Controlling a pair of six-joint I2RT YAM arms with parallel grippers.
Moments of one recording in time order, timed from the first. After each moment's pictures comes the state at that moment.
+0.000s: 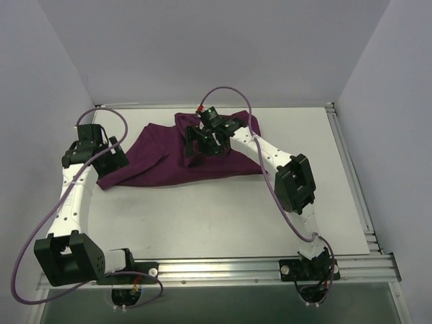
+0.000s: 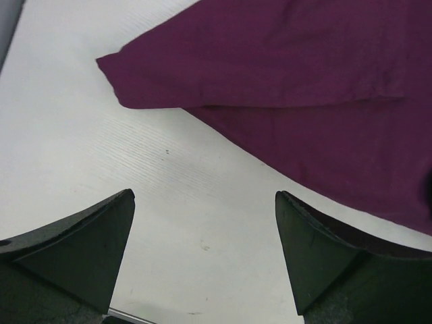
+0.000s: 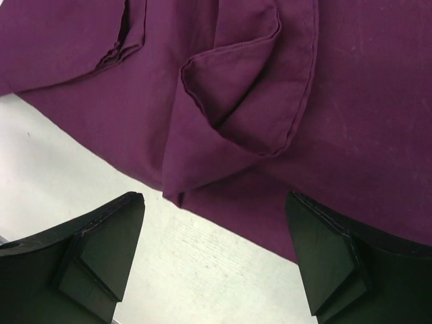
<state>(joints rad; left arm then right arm) 0.12 1.31 1.21 -0.86 -0.18 -0.38 0.69 2.14 1.93 -0.69 -0.12 0.47</state>
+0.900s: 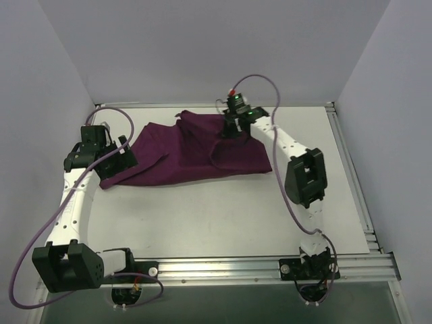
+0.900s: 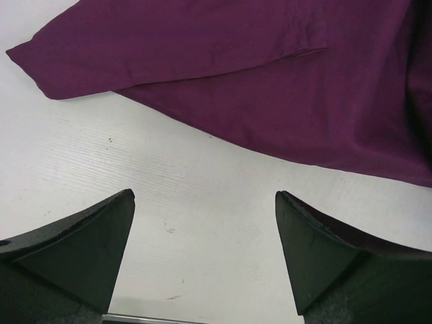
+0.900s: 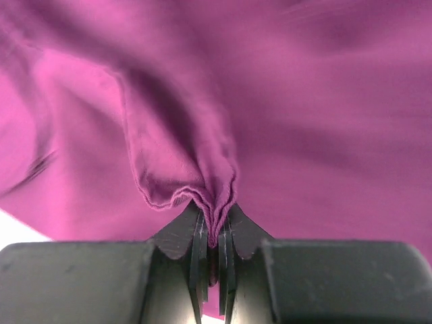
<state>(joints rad) 0.06 1.23 1.18 -0.86 0.00 -0.38 0.56 2.19 1.96 -0.63 -0.01 0.54</state>
